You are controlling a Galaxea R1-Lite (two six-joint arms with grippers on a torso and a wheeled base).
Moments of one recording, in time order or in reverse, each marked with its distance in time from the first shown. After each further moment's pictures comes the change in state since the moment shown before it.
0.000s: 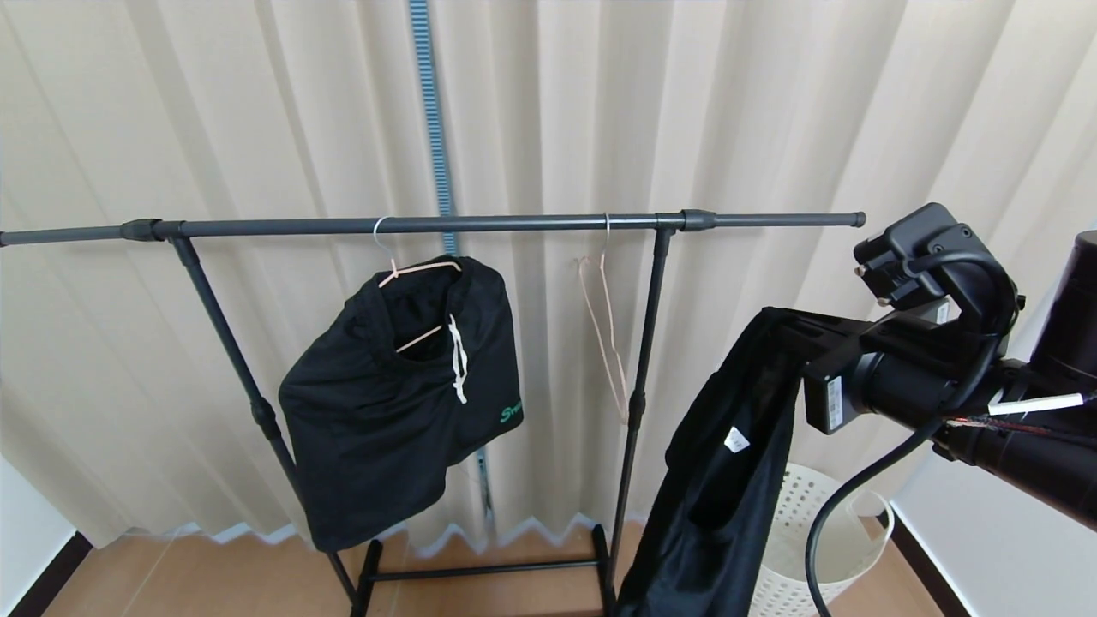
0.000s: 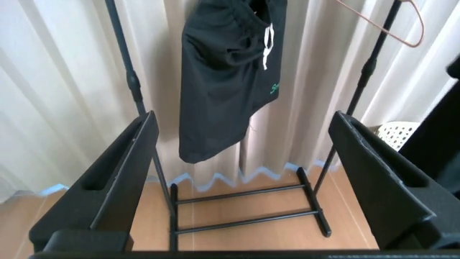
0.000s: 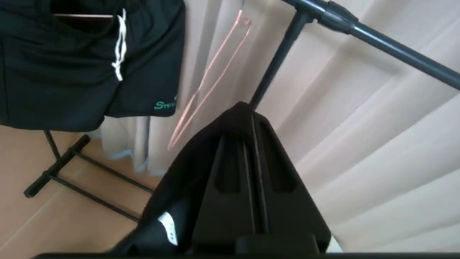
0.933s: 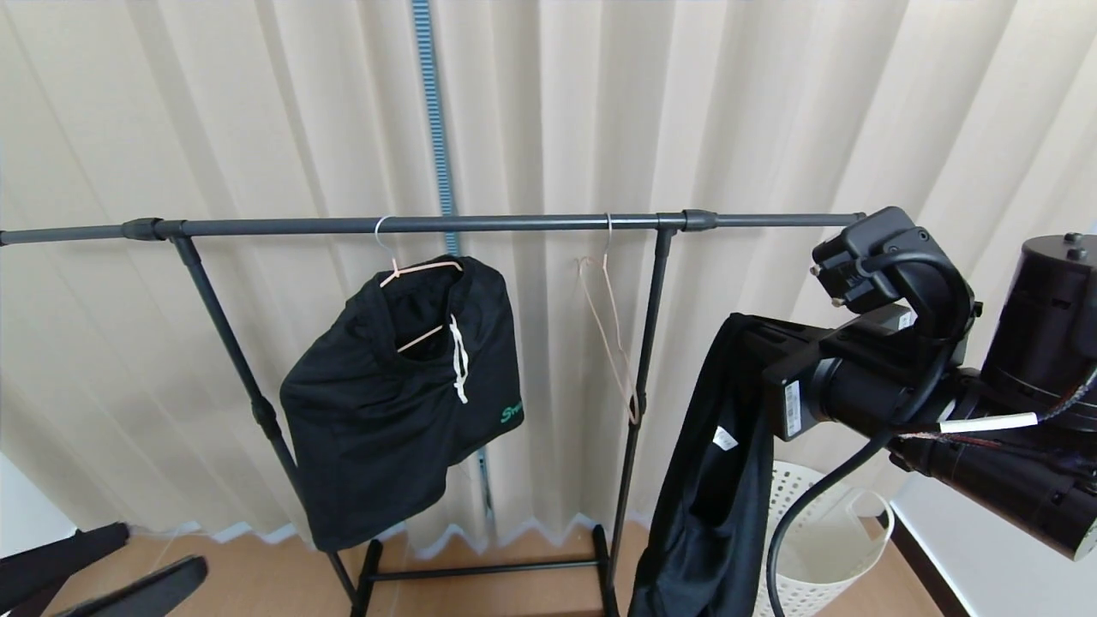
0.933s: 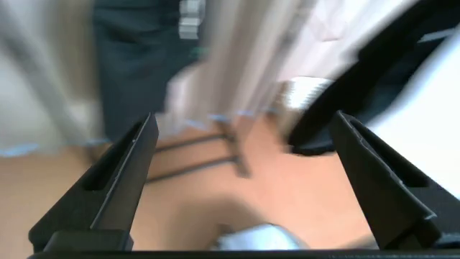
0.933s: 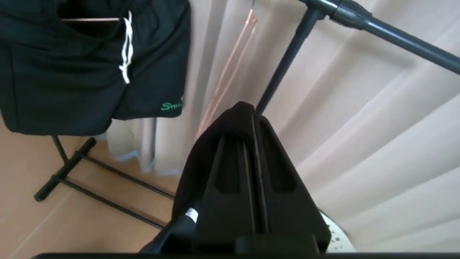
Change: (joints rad) left arm -0.421 0.738 -0.463 0.004 -0.013 -0.370; right arm 0.103 0.049 -0.037 -0.002 -0.094 0.094
